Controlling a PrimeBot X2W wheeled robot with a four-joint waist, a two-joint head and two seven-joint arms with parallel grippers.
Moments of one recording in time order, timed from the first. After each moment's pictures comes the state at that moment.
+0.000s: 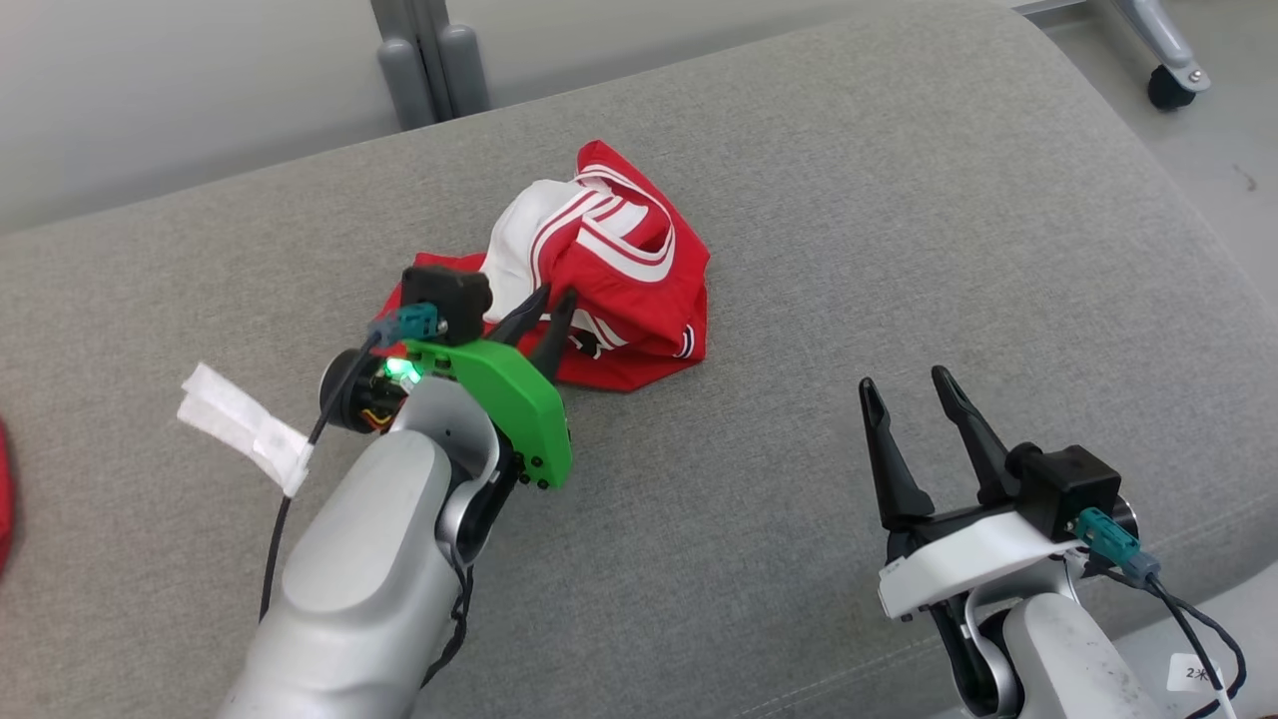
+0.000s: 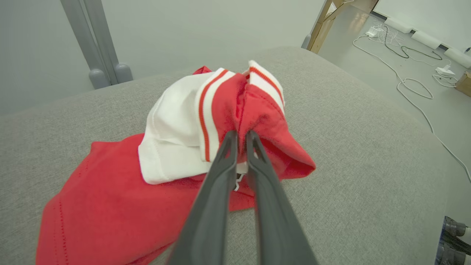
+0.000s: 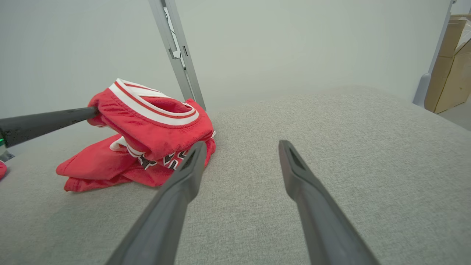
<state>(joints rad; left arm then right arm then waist) -0.65 0.07 -0.51 0.61 -0.54 -0.11 0.08 -0.17 -0.05 0.17 0.24 0.24 0.13 -0.26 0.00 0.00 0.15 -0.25</state>
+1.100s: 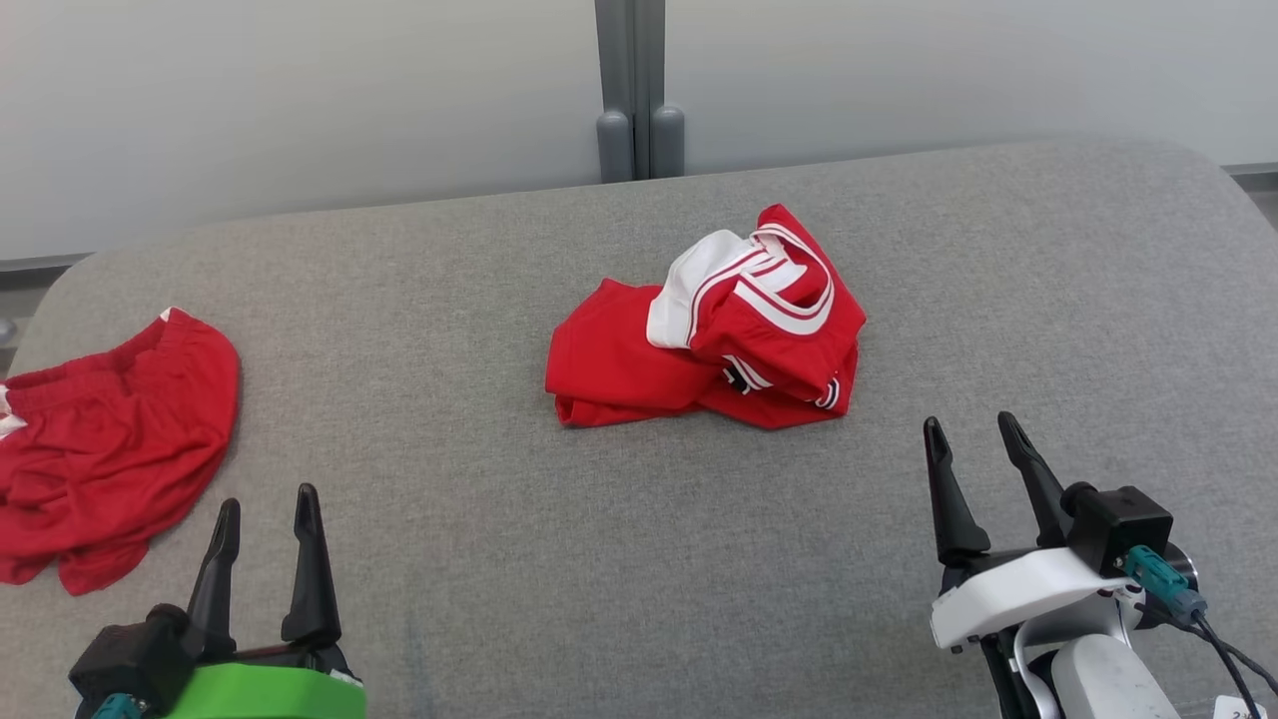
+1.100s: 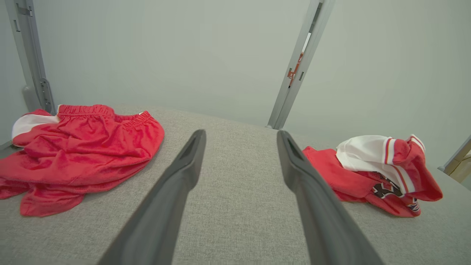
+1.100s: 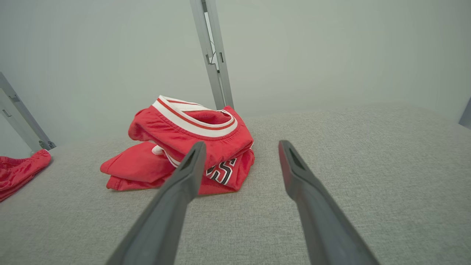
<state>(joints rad) 0.05 0.15 -0.06 0.09 -0.47 -0.05 -0.26 -0.09 -0.05 0.06 0.24 0.20 0.13 -0.25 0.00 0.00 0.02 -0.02</state>
